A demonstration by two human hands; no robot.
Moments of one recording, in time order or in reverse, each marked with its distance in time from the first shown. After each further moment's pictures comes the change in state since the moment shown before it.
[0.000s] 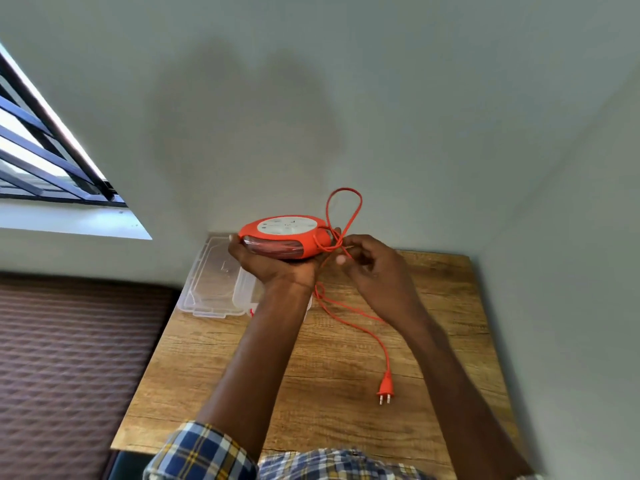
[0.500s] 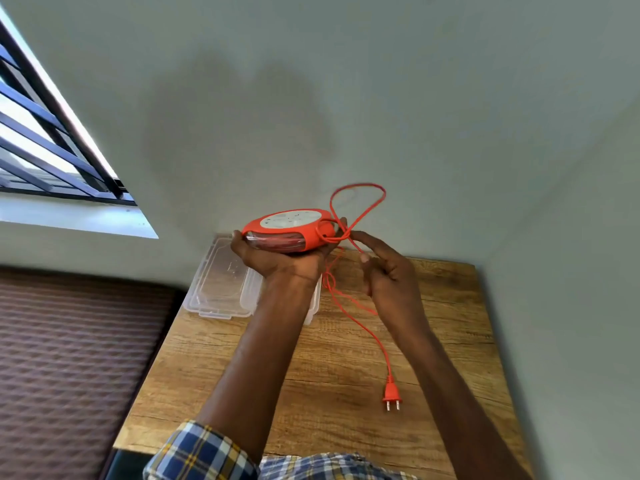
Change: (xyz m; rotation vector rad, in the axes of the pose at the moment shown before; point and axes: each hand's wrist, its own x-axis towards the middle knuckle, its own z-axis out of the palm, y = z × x) left_hand 0.002 0.016 0.014 -0.121 -0.049 -0.103; right_hand -0.006 -0.007 0.011 0.216 0.127 0.025
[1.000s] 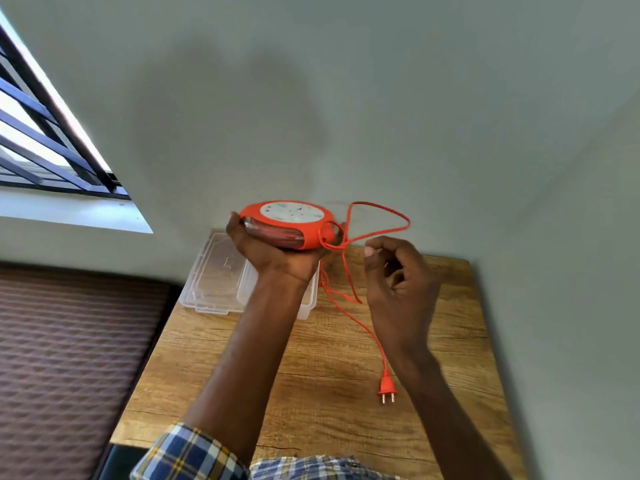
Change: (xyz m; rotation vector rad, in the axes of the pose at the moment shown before) left_hand -0.008 0.009 0.000 0.218 -0.010 -0.036; right_hand -0.028 -0.022 0.004 -0.185 0.358 -0.281
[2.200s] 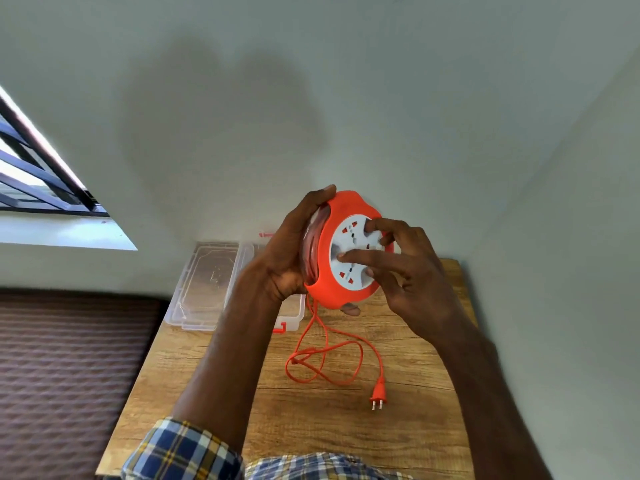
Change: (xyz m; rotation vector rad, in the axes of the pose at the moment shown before) left_hand 0.008 -0.004 0.022 0.720 -0.547 -0.645; right_hand 0.054 0.014 -0.055 -0.381 -0.535 -0.289
